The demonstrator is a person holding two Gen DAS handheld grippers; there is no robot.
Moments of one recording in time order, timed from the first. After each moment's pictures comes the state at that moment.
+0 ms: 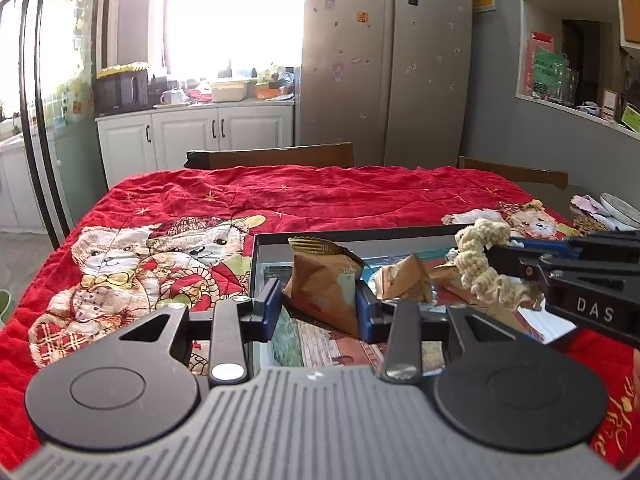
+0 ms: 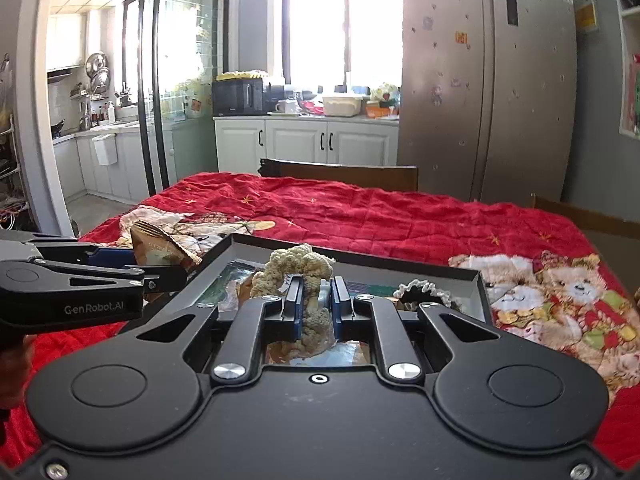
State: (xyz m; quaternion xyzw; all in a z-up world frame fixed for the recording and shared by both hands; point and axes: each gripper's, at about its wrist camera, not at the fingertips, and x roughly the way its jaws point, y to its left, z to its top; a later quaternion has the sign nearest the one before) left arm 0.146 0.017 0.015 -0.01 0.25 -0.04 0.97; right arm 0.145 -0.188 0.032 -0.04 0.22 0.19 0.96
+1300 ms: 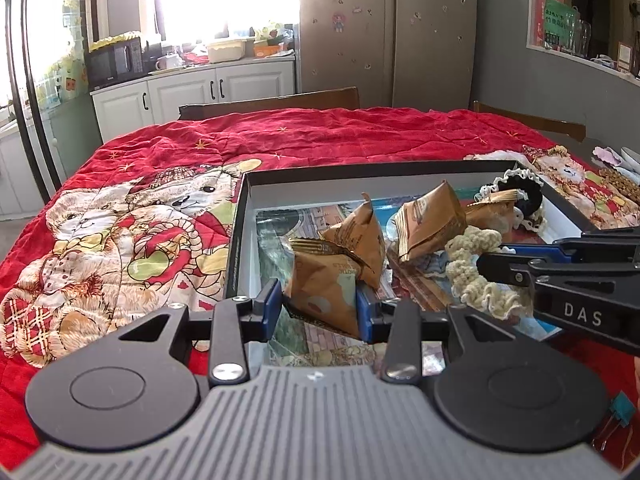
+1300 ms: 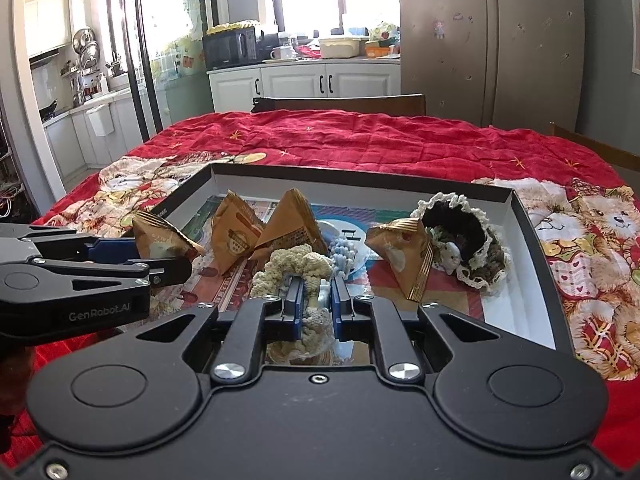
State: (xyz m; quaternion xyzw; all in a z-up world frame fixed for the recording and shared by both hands) left arm 0.181 0.007 -0.037 0.02 0.31 -0.03 0.95; right arm 0.193 -0.181 -0.035 -0.02 0.31 0.19 0.93
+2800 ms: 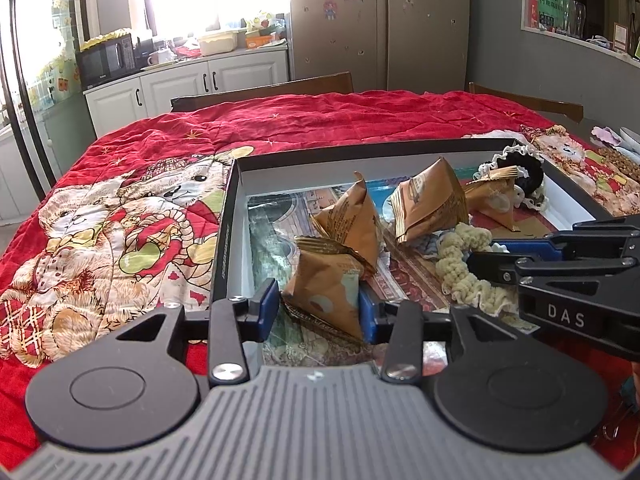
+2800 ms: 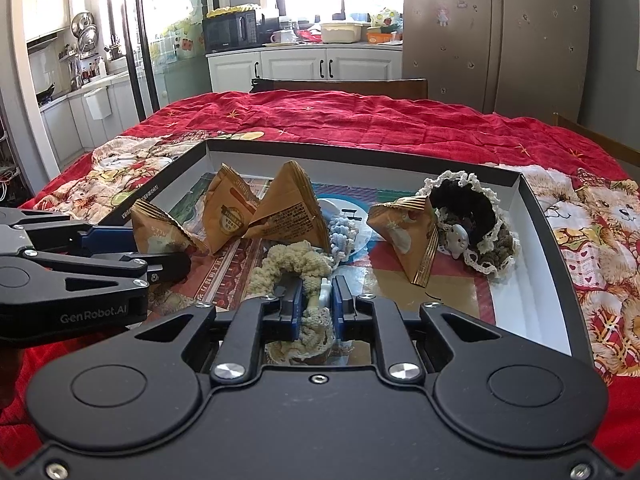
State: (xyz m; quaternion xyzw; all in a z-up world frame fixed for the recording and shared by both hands) left arm 0.185 0.003 -0.046 0.04 0.32 -0.04 0.94; right arm 0.199 -0.175 -0.049 -0.04 0.32 0.18 0.93
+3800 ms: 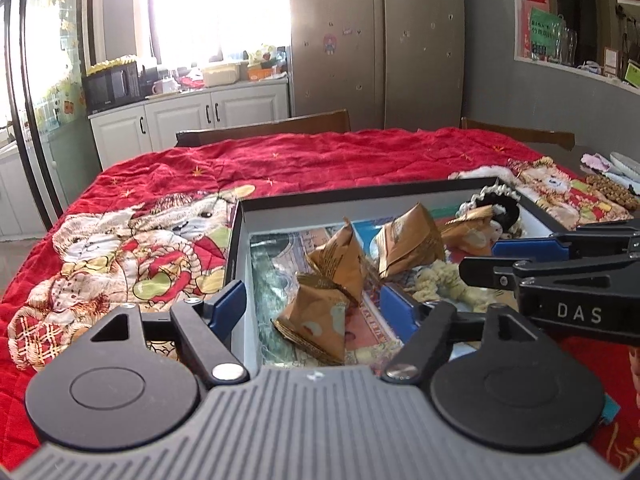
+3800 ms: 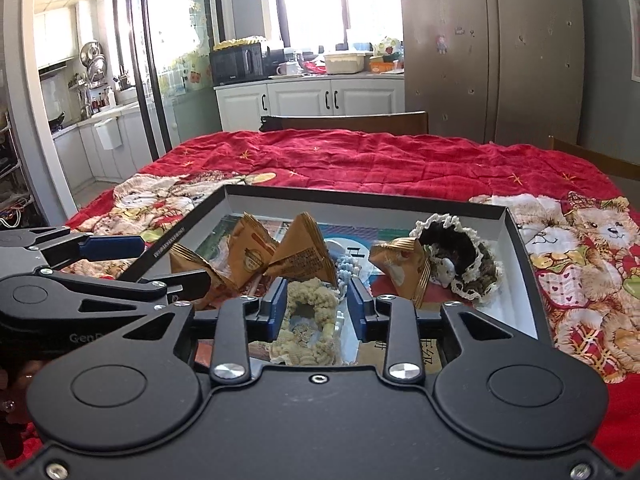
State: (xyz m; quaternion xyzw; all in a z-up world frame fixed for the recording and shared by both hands) left arm 0.161 -0.001 -0.020 0.03 0.27 -0.04 0.96; right arm 0.175 -0.188 -0.013 -0.01 0.28 0.20 0.94
